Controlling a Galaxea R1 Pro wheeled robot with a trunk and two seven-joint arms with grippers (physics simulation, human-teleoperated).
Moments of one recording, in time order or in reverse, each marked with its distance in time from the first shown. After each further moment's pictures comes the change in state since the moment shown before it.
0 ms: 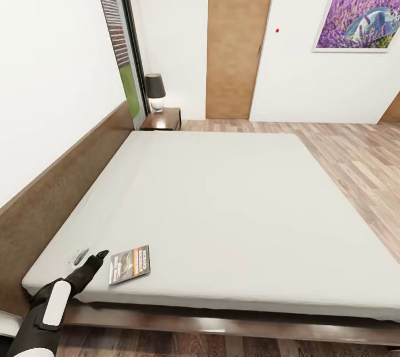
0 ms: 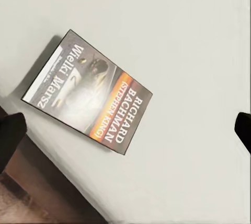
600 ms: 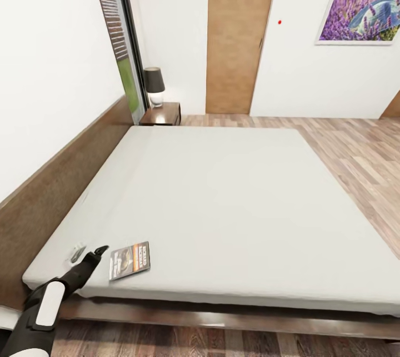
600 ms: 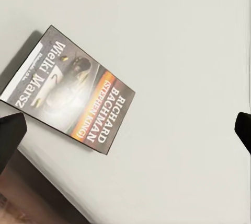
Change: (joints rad) left arm 0.000 0.020 0.017 0.001 0.051 0.024 -0.093; right arm 0.000 0.000 0.000 0.000 0.000 -0.001 0.000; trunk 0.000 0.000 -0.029
